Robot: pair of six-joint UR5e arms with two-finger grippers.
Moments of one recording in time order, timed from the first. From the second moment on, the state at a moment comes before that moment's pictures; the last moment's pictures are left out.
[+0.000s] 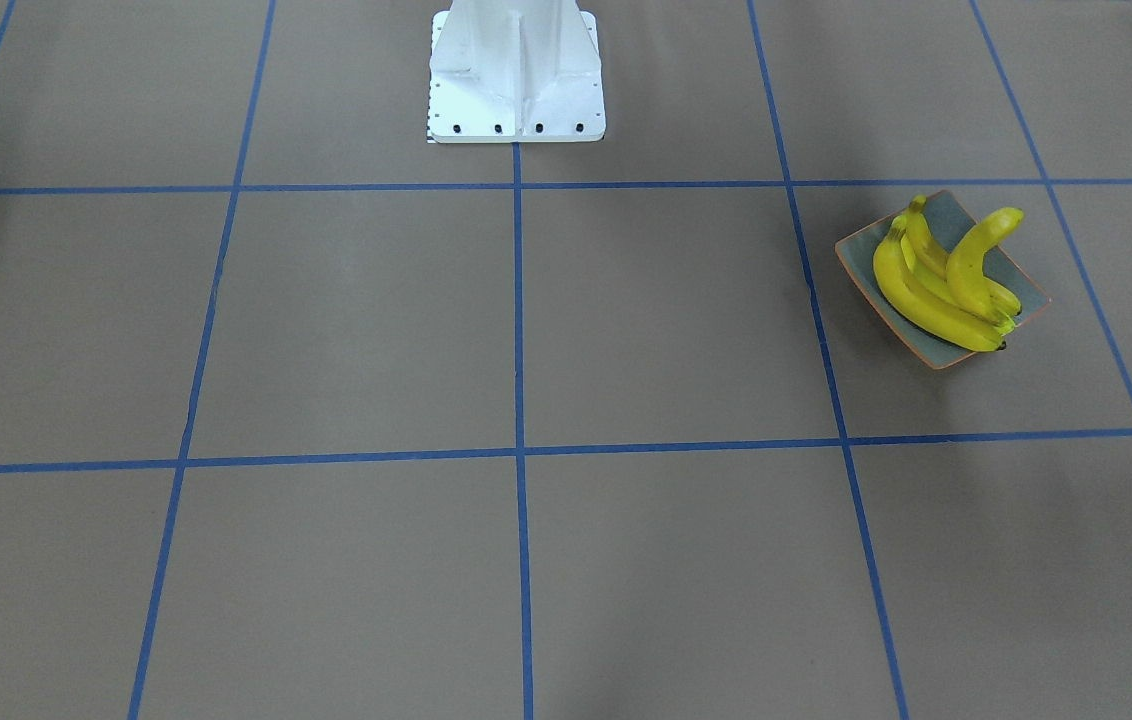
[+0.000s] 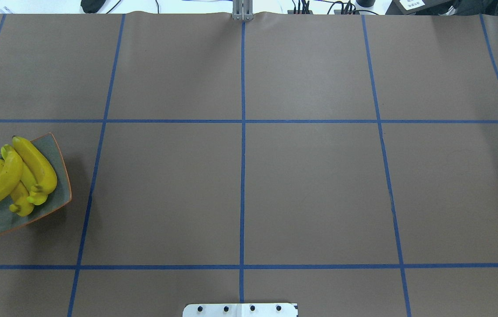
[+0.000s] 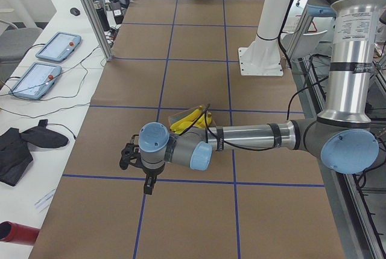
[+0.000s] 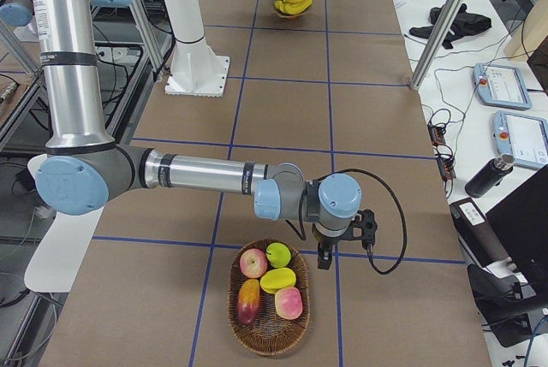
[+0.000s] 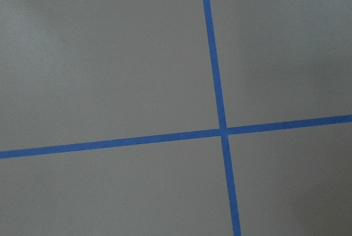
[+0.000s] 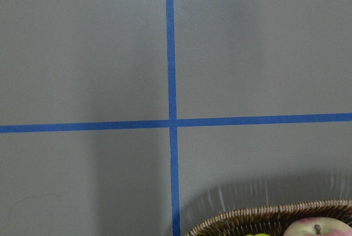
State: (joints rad) left arm -1.57 -1.59 -1.46 -1.89 -2.33 -0.05; right arm 1.62 -1.50 1.46 -1.53 2.39 0.06
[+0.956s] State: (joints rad) left arm -1.60 -1.61 -1.56 -1.66 -2.33 0.04; right arm 1.63 -1.51 1.65 -1.84 2.36 0.06
